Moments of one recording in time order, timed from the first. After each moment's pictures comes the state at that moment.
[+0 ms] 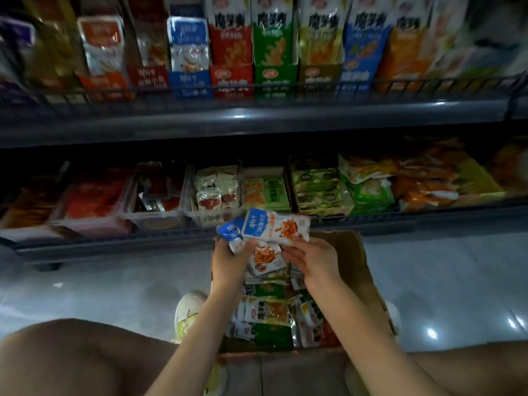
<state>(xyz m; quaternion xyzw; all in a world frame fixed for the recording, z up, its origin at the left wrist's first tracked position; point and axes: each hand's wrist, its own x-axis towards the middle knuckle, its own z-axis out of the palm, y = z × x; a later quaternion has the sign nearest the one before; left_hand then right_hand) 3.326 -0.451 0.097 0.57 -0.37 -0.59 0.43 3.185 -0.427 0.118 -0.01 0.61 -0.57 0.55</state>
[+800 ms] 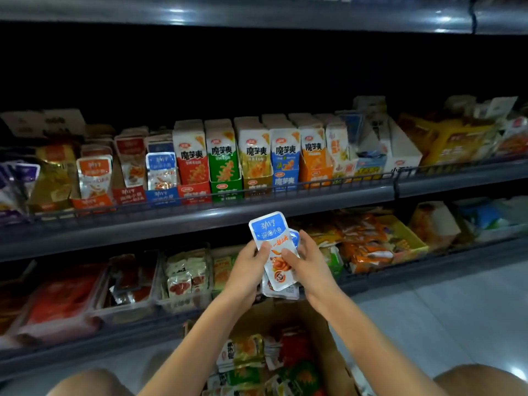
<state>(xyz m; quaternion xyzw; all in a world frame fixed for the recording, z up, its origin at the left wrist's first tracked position) 3.225 -0.473 0.253 0.41 -0.52 -0.66 0.36 3.115 -0.420 0.258 -0.32 0.59 -0.59 0.44</state>
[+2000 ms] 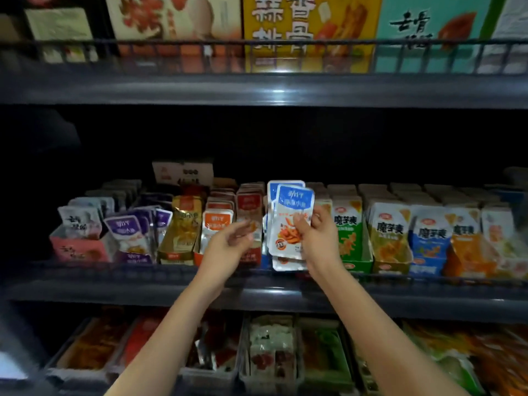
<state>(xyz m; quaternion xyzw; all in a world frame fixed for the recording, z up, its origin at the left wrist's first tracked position) 3.431 -0.658 0.346 0.47 -0.60 -0.42 0.49 3.268 -0.654 0.356 -0.41 0.43 -0.69 0.40</state>
